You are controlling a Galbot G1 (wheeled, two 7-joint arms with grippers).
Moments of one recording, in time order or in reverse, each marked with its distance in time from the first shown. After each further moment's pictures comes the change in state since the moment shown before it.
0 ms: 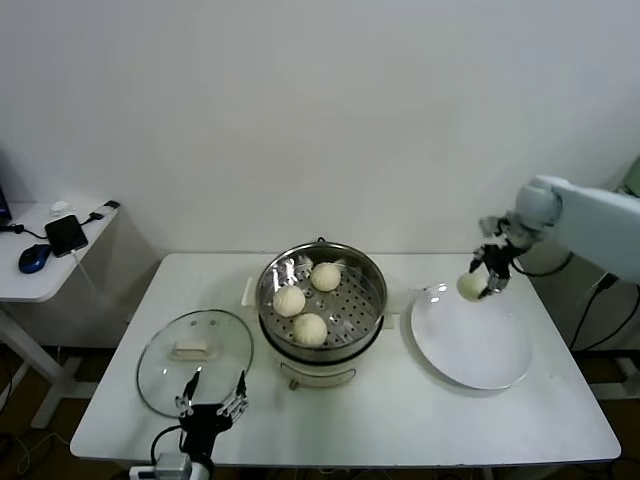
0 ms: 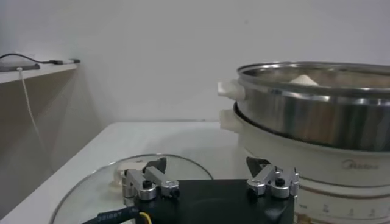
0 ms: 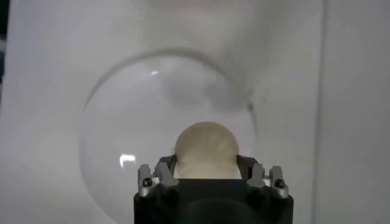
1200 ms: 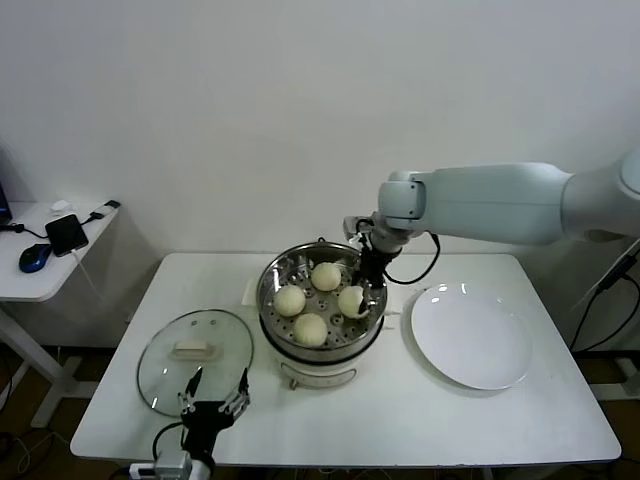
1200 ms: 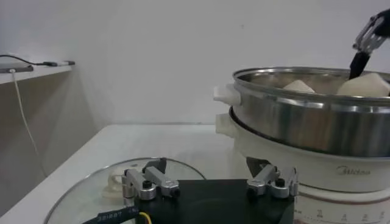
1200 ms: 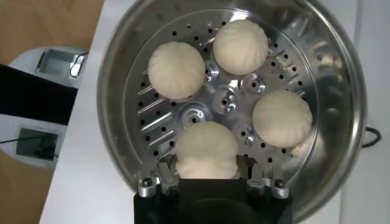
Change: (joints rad) left arm -0.006 0.006 0.001 -0.004 -0.013 0.004 0.012; right arm 0.053 0.388 -0.164 0.188 0.403 -0.234 0.210
